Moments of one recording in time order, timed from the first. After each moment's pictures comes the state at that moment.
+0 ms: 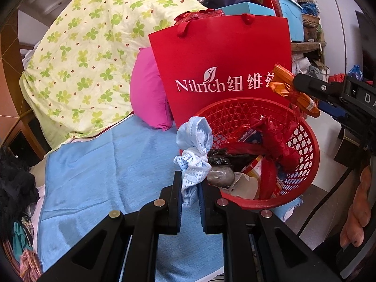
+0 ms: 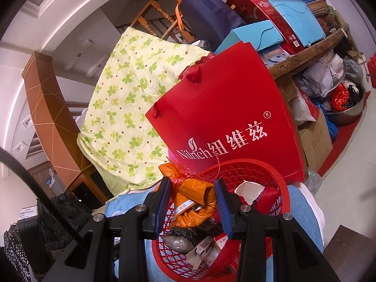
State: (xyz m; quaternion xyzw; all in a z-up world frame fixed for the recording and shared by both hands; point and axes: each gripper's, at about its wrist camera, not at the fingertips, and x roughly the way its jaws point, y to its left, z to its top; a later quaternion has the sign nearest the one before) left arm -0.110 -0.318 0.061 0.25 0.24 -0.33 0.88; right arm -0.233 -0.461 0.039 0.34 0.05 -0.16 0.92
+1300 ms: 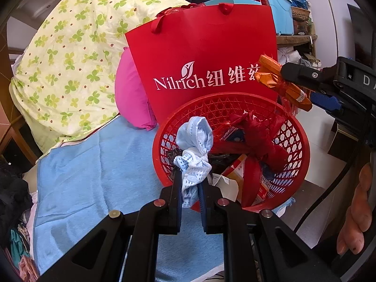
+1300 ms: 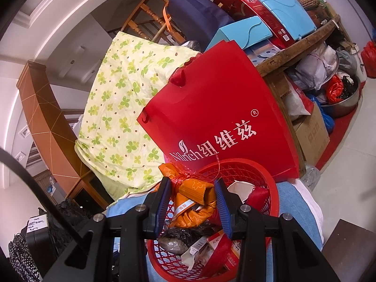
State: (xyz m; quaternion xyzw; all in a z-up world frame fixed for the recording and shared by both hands) left arm -0.119 -0.347 0.049 0.26 0.25 -0.35 0.87; right arm -0.242 -0.472 0.032 0.36 0.04 -0.16 0.92
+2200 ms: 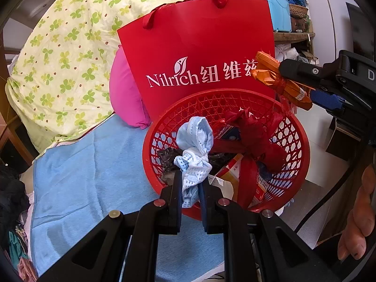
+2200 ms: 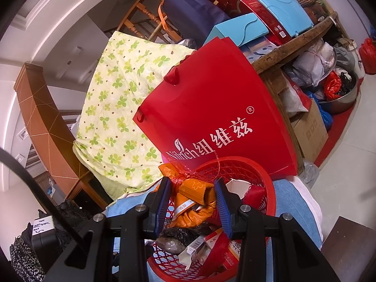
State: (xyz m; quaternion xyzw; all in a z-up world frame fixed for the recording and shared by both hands) left arm -0.116 -0.361 0.040 0.27 0.25 -0.35 0.86; right arm -0.242 -0.473 0.027 0.37 0.05 -0.17 0.91
